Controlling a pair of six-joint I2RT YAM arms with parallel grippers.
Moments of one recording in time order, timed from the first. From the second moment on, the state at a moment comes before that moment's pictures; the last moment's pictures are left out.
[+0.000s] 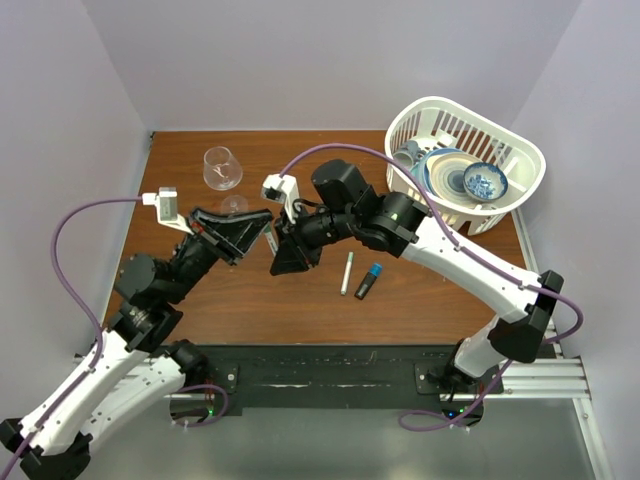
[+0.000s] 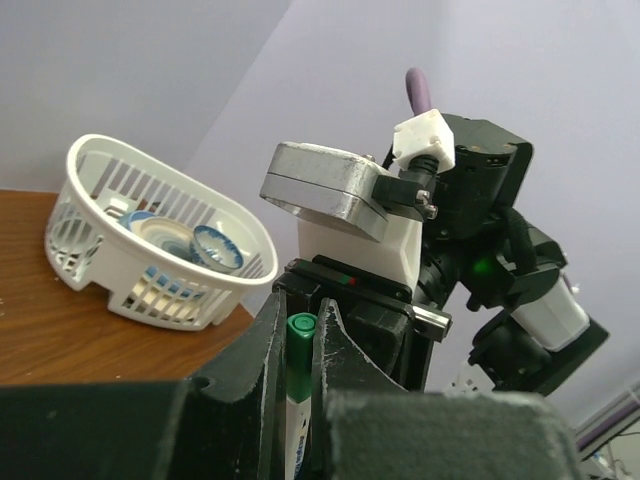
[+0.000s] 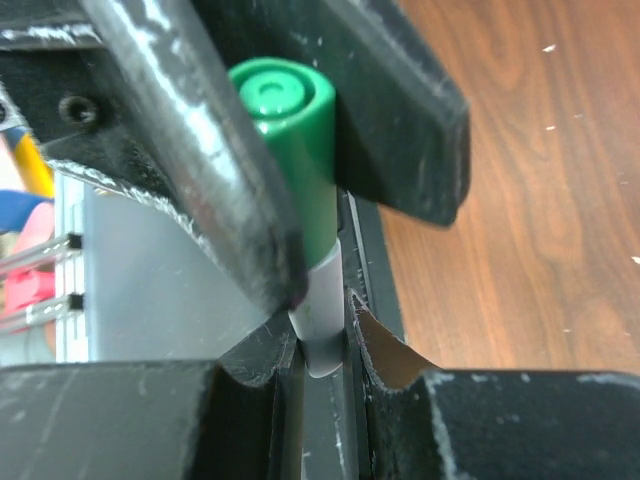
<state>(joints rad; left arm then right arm) -0.67 0.57 0.72 0.17 0.14 -0.76 0.98 1.55 1.70 -0.69 -0.54 0.18</state>
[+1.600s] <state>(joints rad) -0.68 0.64 0.89 0.09 0.28 -0.72 0.98 1.52 1.78 -0.70 -0.63 0.17</state>
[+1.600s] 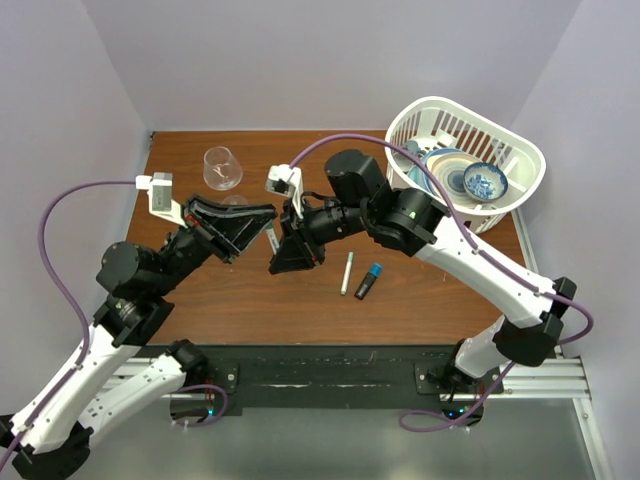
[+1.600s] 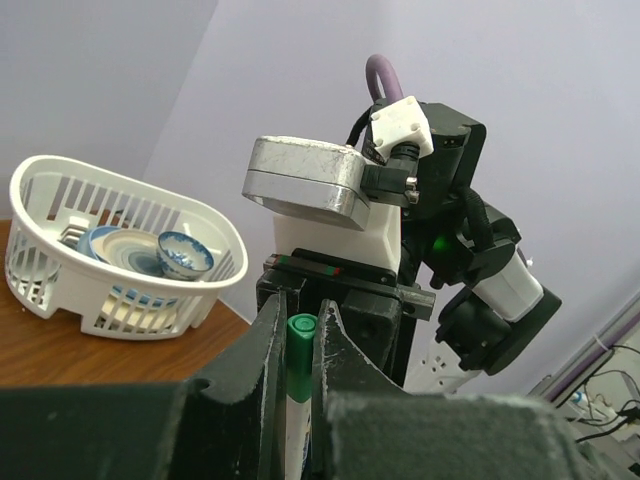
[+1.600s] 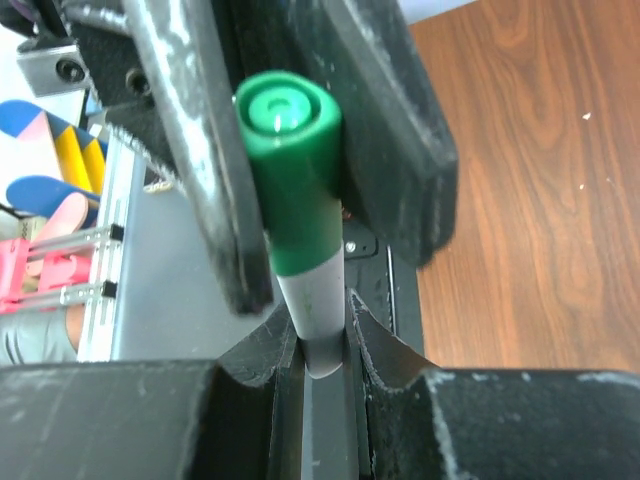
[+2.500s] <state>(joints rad) -0.79 0.96 1.15 -0.37 0.20 -0.72 0.86 0.92 1.05 -0.22 -0.45 0.39</state>
